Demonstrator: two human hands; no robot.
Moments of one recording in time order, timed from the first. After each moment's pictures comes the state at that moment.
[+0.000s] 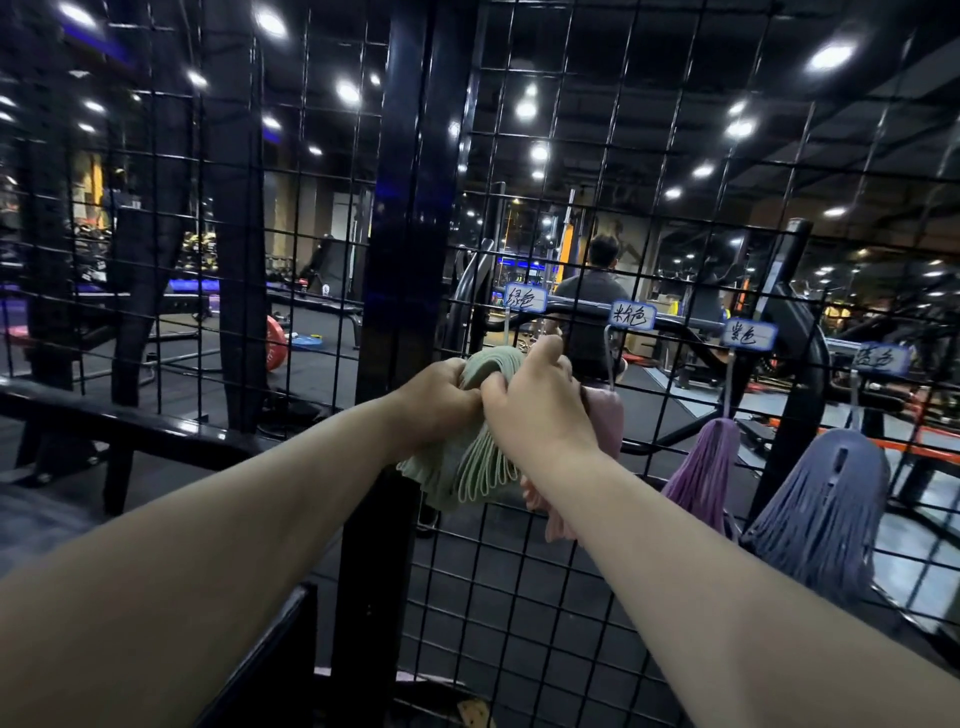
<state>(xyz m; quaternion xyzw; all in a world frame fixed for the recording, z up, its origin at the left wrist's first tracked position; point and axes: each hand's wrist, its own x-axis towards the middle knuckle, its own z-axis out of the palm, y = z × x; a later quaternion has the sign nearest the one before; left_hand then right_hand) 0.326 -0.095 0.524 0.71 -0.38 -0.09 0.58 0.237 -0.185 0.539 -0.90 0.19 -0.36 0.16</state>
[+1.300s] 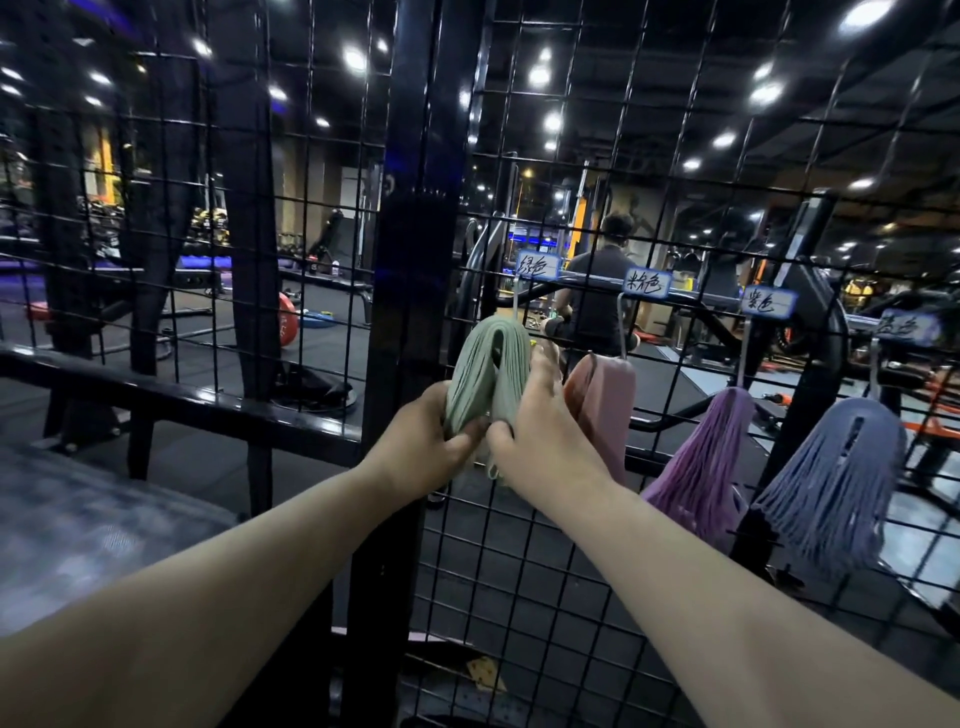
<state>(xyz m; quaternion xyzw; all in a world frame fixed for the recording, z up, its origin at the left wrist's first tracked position) 0.313 -0.075 0.449 0.74 -0.39 0.10 0.54 0.217 -0.191 0.487 -0.93 0.09 -0.27 0.23</state>
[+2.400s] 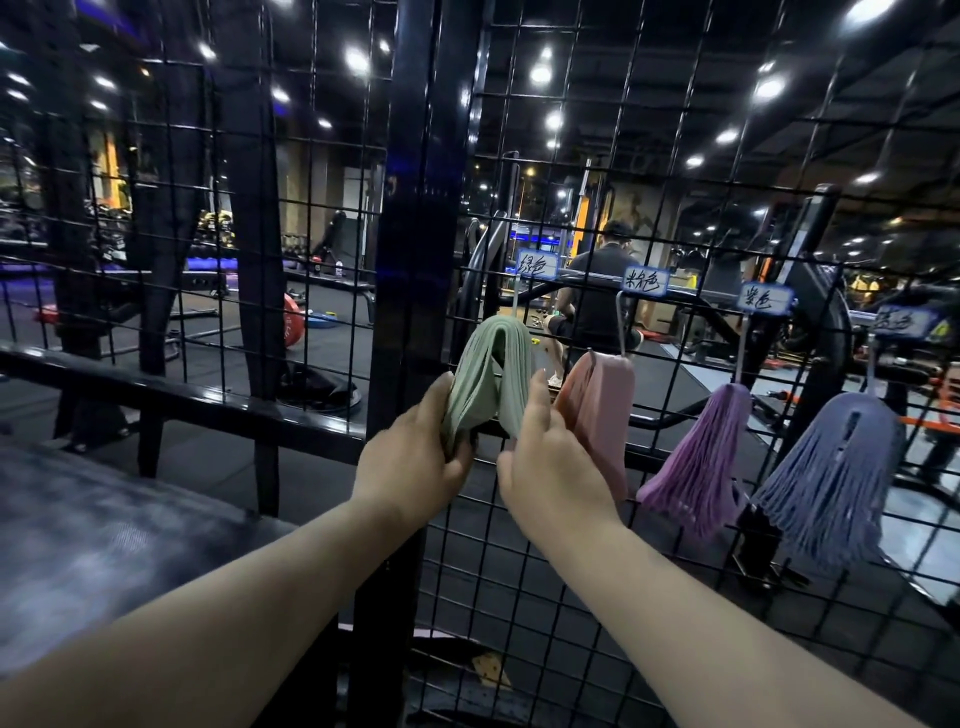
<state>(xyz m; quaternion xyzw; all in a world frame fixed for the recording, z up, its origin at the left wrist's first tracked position) 0.300 -0.069 0.429 0.84 -0.31 0.27 0.35 0.198 -0.188 0.462 -0.95 0.12 -0.27 0.09</state>
